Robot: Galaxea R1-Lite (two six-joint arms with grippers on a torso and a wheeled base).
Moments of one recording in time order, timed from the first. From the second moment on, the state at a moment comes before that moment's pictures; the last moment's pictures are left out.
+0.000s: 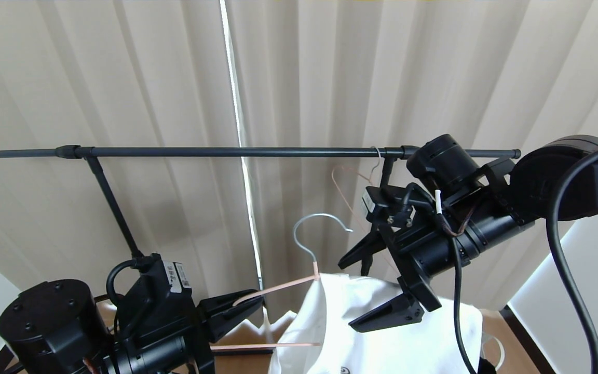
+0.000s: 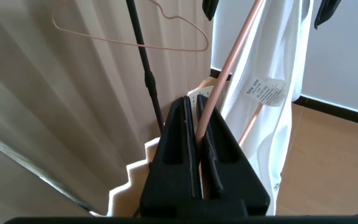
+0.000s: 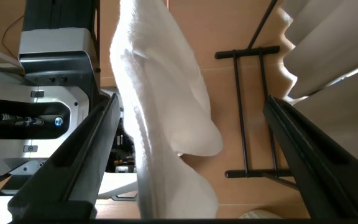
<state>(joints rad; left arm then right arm) -0.56 1.76 -0.08 -1.57 -0.39 0.19 0.55 1.86 -1.40 0.59 0.73 -0.69</state>
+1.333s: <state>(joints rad) -0.56 1.76 -0.08 -1.57 -0.39 0.18 0.55 1.81 -1.36 0.59 0.73 -0.69</state>
